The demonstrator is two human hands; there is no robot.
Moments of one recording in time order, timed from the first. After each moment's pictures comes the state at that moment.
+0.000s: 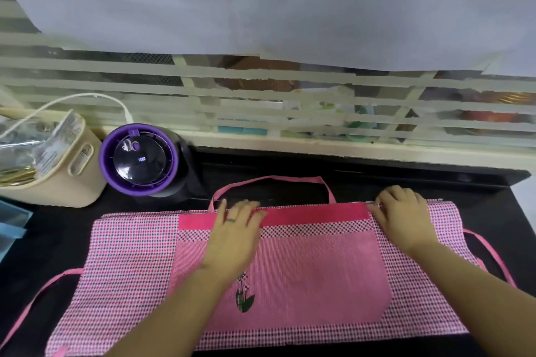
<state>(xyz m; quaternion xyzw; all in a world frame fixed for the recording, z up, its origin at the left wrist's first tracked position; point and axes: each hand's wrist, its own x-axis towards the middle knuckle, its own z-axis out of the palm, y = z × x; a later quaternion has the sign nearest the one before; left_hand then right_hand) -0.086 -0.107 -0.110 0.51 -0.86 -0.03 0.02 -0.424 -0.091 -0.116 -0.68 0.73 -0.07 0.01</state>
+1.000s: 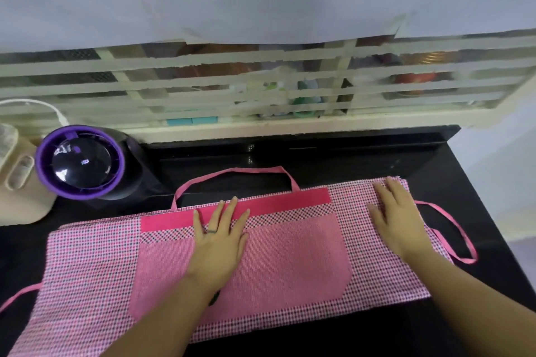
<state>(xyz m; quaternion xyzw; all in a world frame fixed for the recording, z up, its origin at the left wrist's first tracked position) -0.112 -0.066 -0.132 0.50 -0.87 -0.05 -0.04 -0.458 0.002 -0.121 -0.55 0.81 -0.13 0.12</state>
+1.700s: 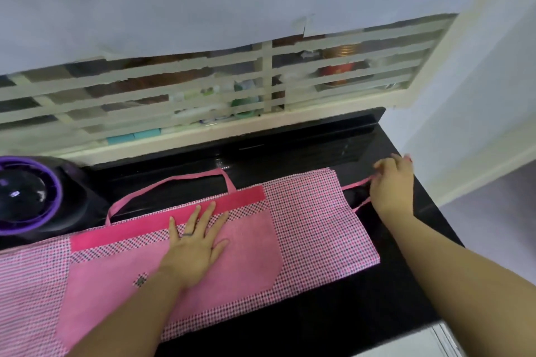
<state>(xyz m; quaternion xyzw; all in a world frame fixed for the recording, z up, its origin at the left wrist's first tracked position) -0.139 -0.073 -0.120 0.42 -0.88 -0.14 -0.19 -0.502 0.022 -0.083 -0.34 0.90 -0.26 0.03</state>
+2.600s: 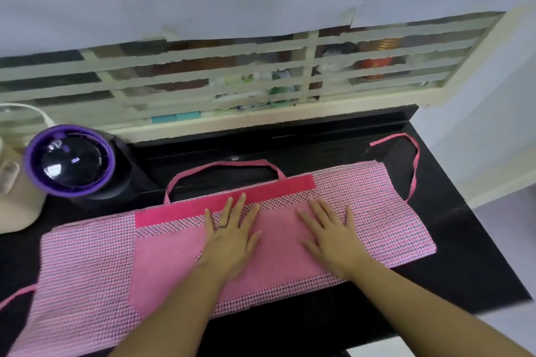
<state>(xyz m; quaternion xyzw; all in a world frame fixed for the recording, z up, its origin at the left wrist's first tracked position) -0.136 -0.044 -0.123 0.45 -0.88 -0.13 -0.11 -0.353 0.051 -0.114 -0.68 0.71 0.09 0.17</state>
